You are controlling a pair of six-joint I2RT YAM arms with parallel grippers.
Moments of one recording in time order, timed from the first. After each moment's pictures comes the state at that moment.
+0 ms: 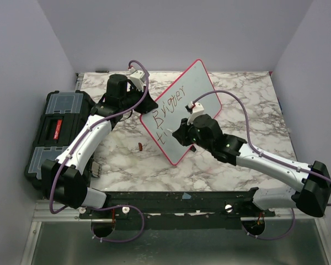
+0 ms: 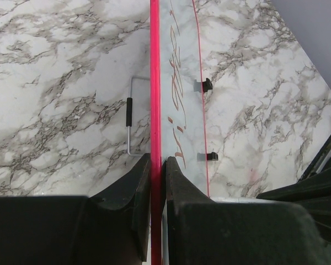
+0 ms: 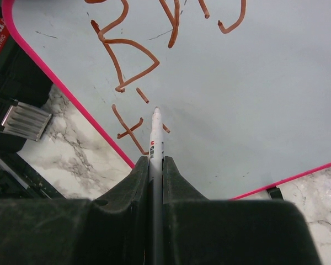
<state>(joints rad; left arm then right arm) -0.34 1.40 1.24 -0.28 0.51 -0.18 0.93 1.25 0.96 -0.13 0.20 0.44</state>
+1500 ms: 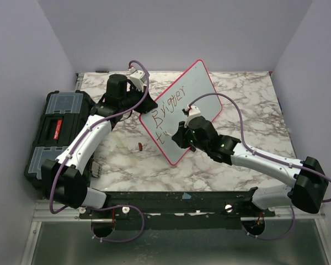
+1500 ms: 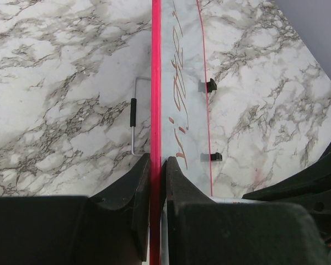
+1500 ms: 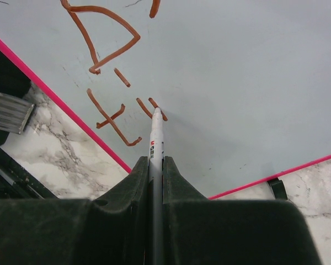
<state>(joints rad) -0.33 1.40 1.24 -0.28 0.51 -0.16 0.93 1.31 0.93 -0.12 0.20 0.46</state>
